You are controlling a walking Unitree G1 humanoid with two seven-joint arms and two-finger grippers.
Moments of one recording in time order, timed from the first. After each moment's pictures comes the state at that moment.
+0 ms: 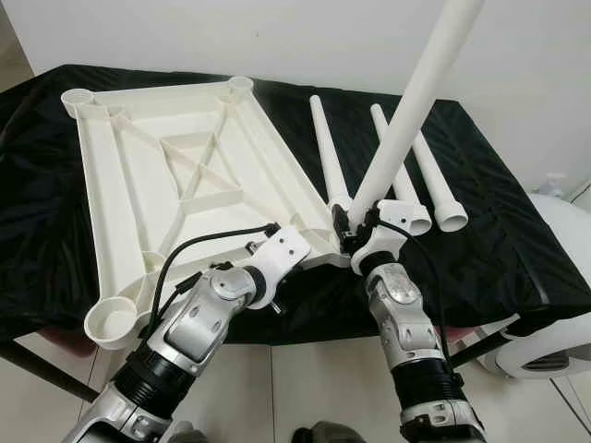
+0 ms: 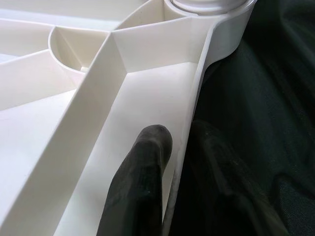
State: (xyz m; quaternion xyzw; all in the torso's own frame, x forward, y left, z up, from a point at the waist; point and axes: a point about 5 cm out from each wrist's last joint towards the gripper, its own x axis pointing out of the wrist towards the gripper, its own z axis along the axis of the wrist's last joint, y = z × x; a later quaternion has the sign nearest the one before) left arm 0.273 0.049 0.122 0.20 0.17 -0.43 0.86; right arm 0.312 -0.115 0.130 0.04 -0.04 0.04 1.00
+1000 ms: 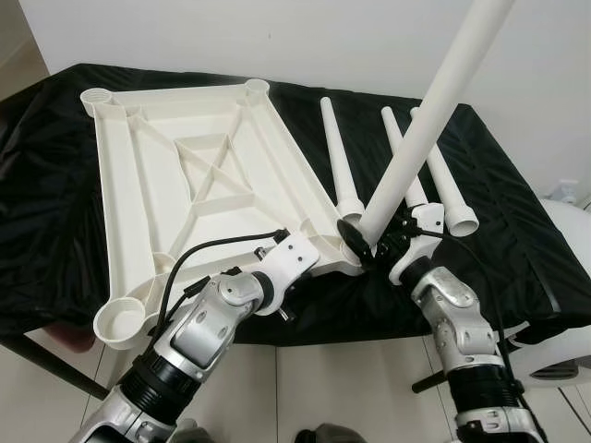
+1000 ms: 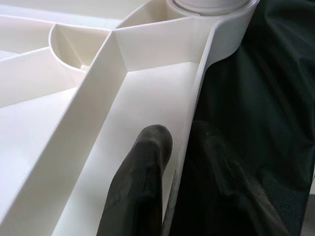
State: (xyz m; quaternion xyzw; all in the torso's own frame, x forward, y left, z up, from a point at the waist) left arm 0.266 0.040 0.120 0.20 0.17 -0.44 0.86; right arm 0.303 -0.163 0.125 0.02 -0.02 0.30 0.96
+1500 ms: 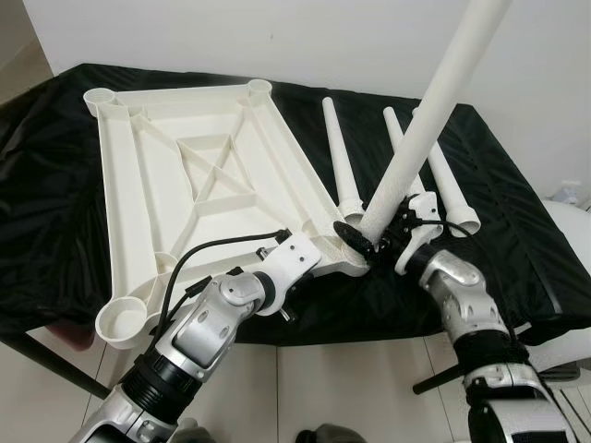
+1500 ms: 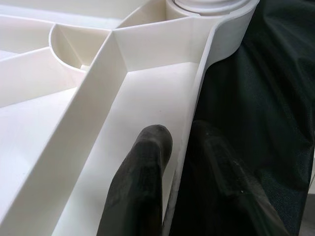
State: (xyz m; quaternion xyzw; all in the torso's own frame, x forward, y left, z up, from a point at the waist) left arm 0.266 0.039 0.120 0.20 0.17 -0.45 0.85; right arm 0.331 -0.173 0.130 -0.01 -0.02 0.36 0.93
